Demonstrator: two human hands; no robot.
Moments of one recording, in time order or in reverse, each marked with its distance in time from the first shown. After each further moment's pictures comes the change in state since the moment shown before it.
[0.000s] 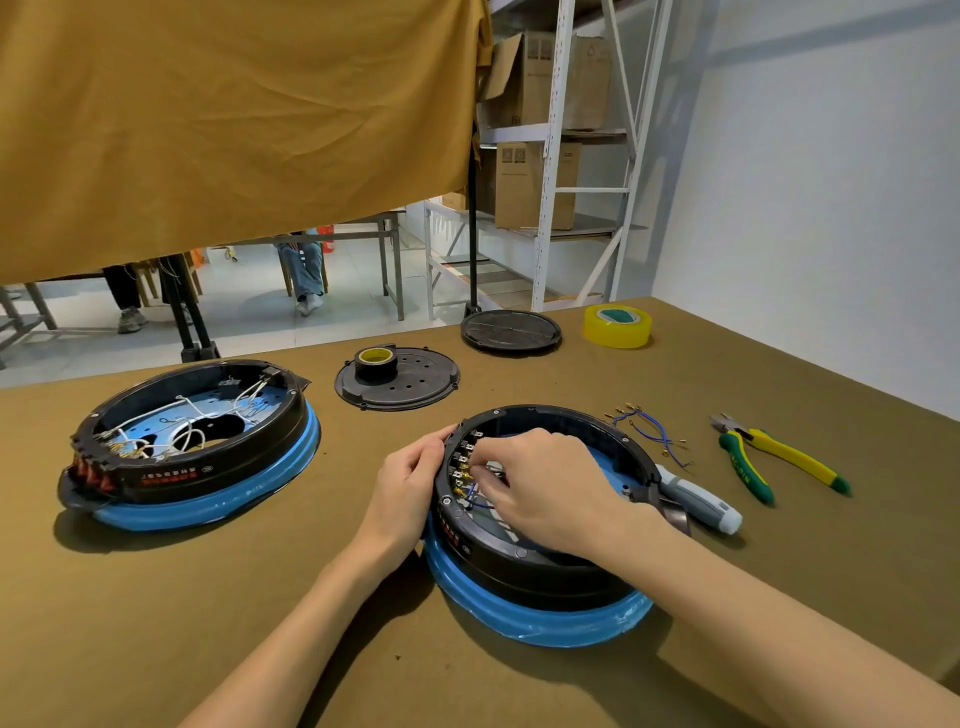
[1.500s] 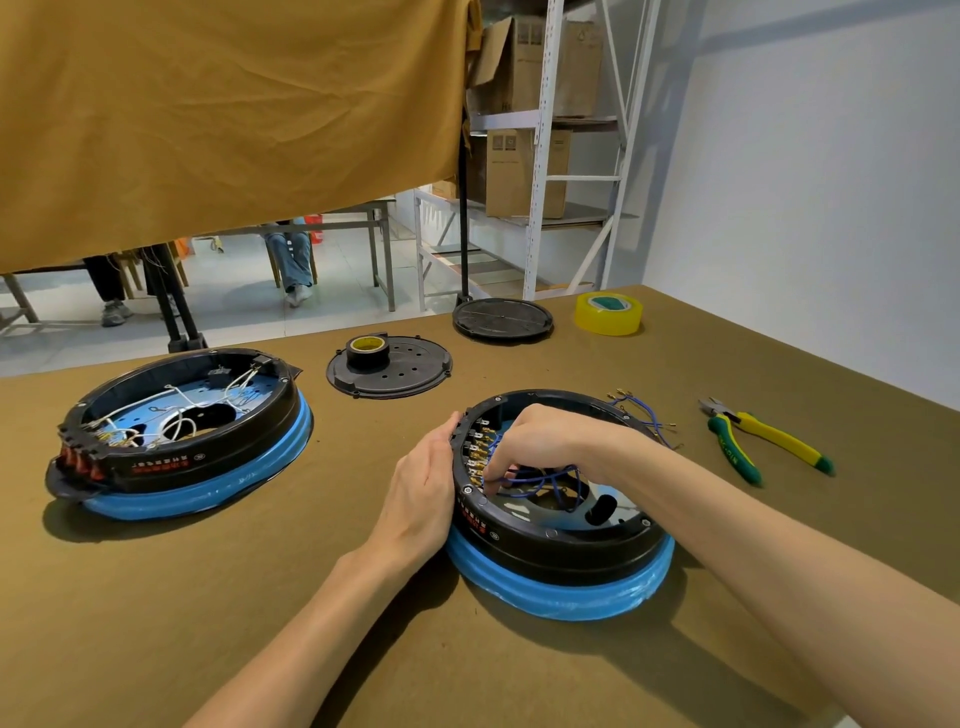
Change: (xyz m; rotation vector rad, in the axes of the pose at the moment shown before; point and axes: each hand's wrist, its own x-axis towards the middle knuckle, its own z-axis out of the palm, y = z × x) left_hand -0.010 -0.007 0.020 0.239 -0.025 0.062; right_hand 0.033 0.016 -0.022 0.494 -0.555 0.661
